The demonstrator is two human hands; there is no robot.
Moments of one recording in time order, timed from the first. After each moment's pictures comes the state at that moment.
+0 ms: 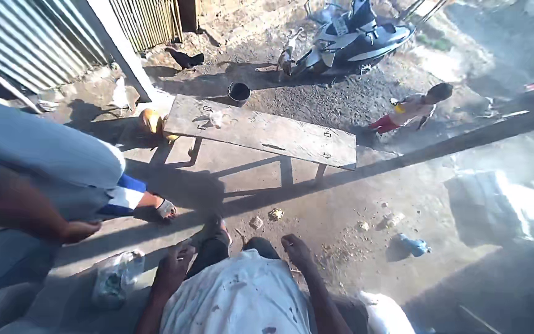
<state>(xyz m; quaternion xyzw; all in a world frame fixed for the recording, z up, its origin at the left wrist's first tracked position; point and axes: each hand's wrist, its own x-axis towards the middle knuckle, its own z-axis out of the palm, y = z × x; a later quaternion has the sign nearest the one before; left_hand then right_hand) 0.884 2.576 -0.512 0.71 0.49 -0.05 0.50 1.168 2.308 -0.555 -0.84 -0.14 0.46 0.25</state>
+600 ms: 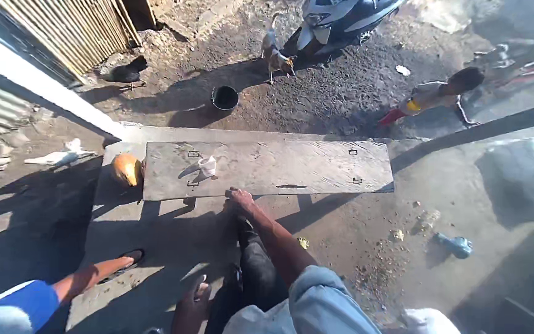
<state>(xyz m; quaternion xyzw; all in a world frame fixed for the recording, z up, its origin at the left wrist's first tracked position) 1.098 2.812 -0.604 0.68 0.49 -0.18 0.51 1.405 2.828 -0.699 -0.79 -0.41 0.45 0.11</state>
